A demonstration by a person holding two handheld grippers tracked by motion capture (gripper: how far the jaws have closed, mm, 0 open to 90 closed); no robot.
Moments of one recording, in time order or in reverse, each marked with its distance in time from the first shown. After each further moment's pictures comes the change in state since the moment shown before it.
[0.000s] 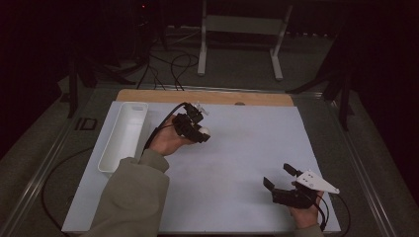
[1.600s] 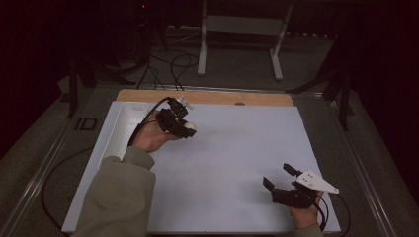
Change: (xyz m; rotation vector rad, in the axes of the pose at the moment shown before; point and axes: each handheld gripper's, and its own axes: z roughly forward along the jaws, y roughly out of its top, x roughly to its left) left arm 0.020 -0.016 -0.035 0.005 0.053 -0.022; right arm 0.000 0.000 0.001 0.002 -0.003 0.001
